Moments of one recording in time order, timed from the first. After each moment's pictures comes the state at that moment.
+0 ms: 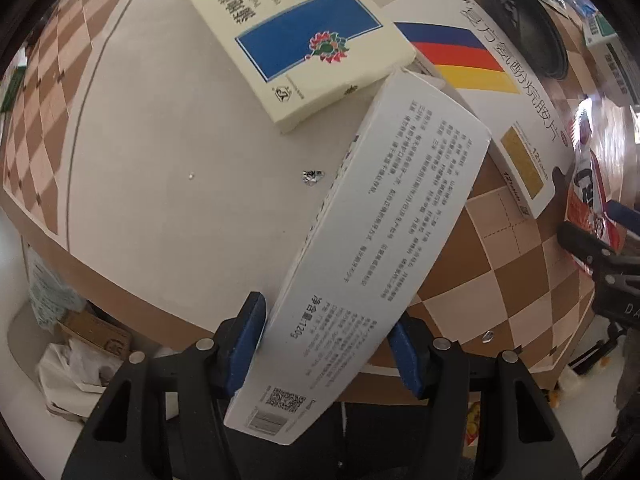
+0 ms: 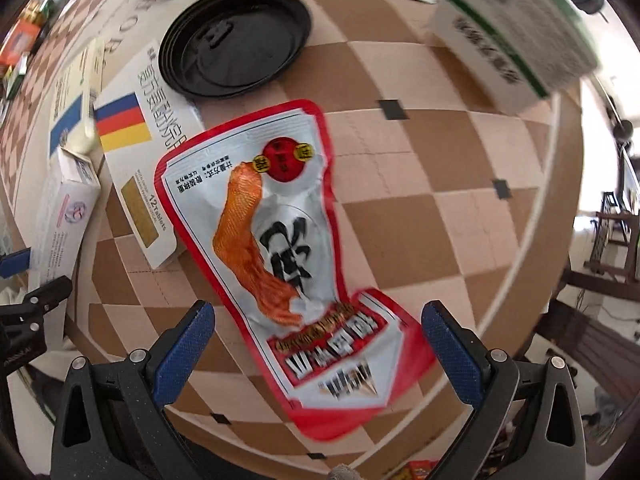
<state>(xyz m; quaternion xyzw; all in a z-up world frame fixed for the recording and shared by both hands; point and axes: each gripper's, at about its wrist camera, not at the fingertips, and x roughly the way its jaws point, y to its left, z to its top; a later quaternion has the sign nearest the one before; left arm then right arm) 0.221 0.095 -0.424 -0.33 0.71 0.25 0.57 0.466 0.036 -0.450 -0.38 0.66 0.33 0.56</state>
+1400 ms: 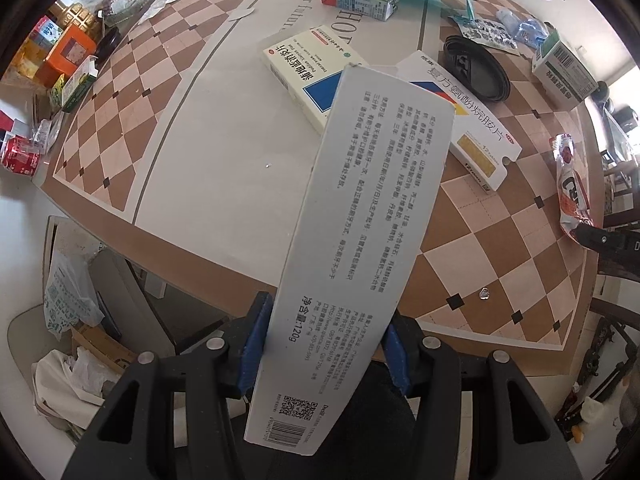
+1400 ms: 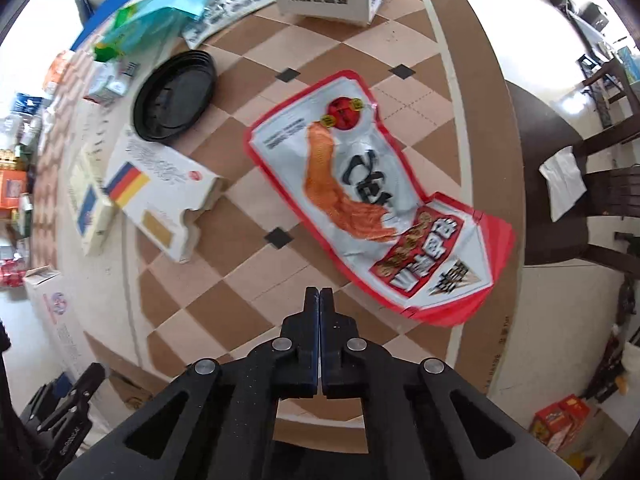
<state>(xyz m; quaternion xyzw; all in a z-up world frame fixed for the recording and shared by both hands) 0.132 0.050 -0.362 -0.27 0.62 0.31 0.67 0.466 -0.090 -0.390 -0.14 0.71 0.27 0.64</state>
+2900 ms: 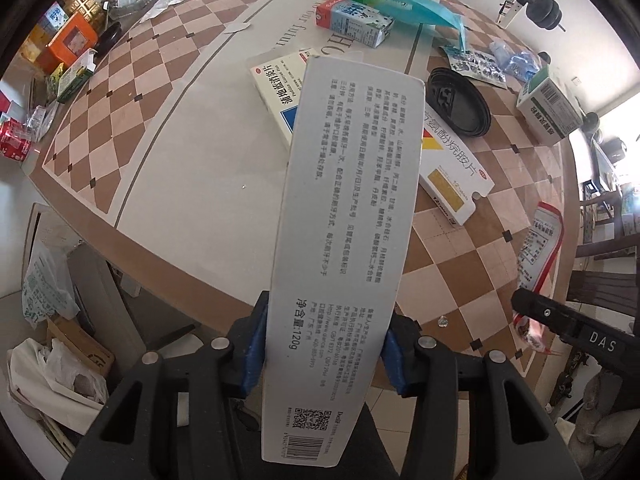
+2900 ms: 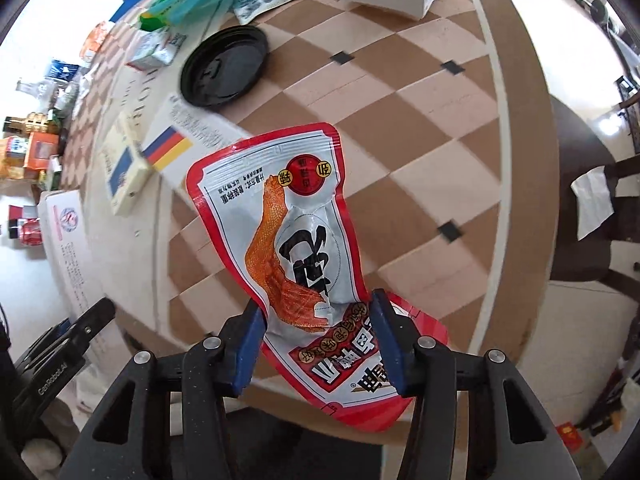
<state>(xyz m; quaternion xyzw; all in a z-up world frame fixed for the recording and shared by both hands) 0.158 0.049 -0.319 -0.32 0.58 0.31 0.69 0.464 -0.081 -0.330 -0.13 0.72 0.32 0.60</state>
